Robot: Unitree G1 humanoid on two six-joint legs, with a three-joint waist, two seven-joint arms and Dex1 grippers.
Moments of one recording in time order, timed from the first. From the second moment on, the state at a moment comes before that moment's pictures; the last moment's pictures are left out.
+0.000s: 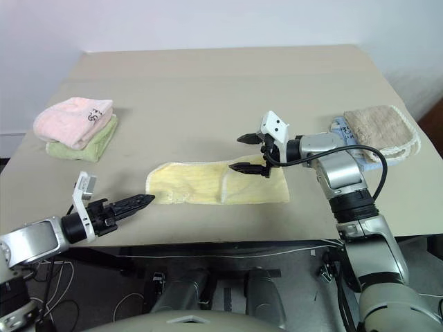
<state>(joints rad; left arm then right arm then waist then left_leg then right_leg) 0.03 0.66 0.55 -0.23 -1.81 1.37 0.17 -0.70 -0.58 0.17 0.24 0.29 0.35 1.17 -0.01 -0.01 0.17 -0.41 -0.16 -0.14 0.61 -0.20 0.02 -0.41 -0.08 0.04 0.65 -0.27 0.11</state>
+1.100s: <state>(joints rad) -0.16 0.53 0.31 -0.06 -1.97 1.16 0.45 -0.63 -0.57 0.10 0.17 0.32 0.40 1.04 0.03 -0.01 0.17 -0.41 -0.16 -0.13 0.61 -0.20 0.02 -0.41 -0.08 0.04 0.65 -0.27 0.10</state>
